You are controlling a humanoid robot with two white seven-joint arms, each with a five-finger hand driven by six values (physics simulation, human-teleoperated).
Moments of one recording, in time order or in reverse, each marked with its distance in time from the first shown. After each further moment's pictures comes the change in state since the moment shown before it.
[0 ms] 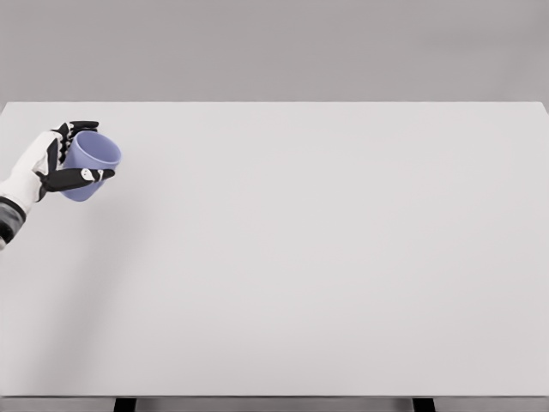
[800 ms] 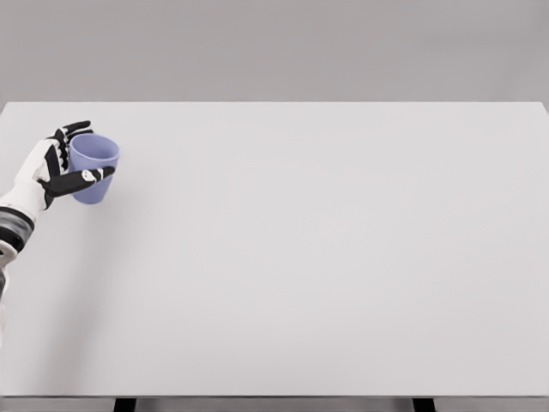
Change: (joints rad) left arm 0.032 -0.140 0.106 0.053 0.006 -0.059 0.000; right arm 0.000 0.000 0.000 0.000 0.000 0.000 0.000
